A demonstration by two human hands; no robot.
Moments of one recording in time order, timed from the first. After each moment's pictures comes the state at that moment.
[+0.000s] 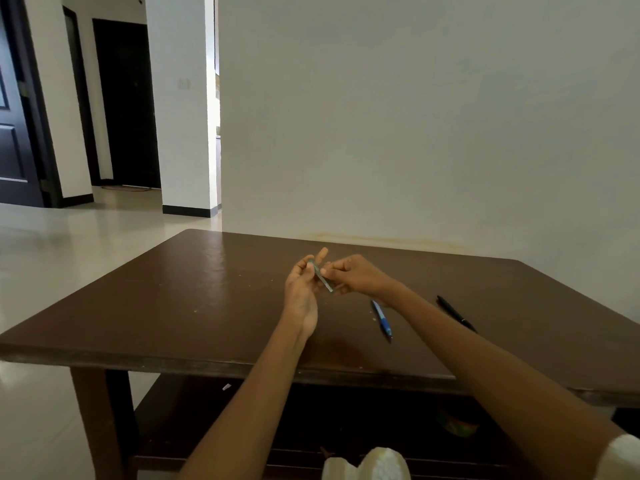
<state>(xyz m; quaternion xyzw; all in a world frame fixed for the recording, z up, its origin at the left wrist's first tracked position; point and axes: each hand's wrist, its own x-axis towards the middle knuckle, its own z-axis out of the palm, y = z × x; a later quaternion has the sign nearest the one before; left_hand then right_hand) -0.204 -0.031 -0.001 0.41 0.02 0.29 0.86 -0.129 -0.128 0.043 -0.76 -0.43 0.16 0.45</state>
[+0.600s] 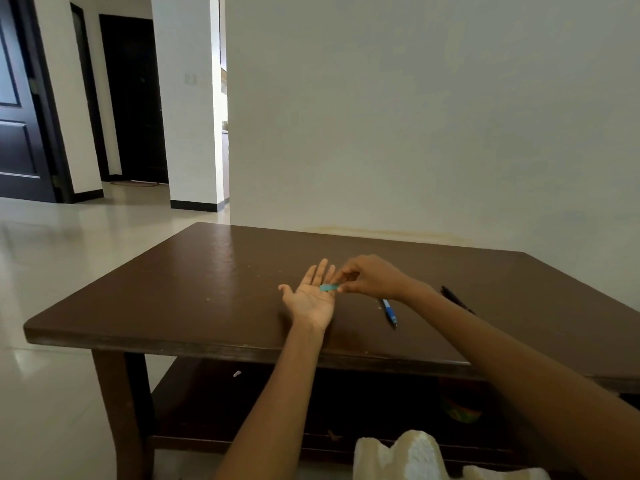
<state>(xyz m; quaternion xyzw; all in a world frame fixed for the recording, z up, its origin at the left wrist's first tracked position) -0.209 -0.036 -0.021 0.09 0.03 0.21 0.97 -0.136 -0.145 0.043 -0.83 -0.54 -0.05 0.13</state>
